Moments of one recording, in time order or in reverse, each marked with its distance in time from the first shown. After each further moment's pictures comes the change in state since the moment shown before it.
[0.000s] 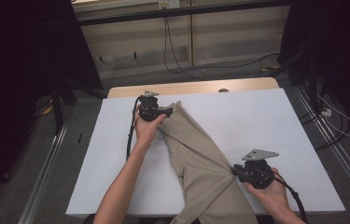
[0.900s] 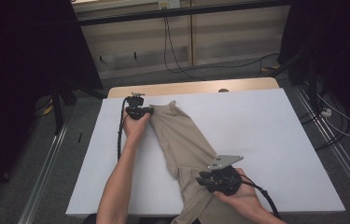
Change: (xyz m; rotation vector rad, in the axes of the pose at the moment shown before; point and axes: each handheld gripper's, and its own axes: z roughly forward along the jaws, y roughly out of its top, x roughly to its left) left arm 0.064 -0.012 0.028 0.105 0.052 -0.103; right arm 0.080 0.029 0.027 -0.029 0.292 -0.218
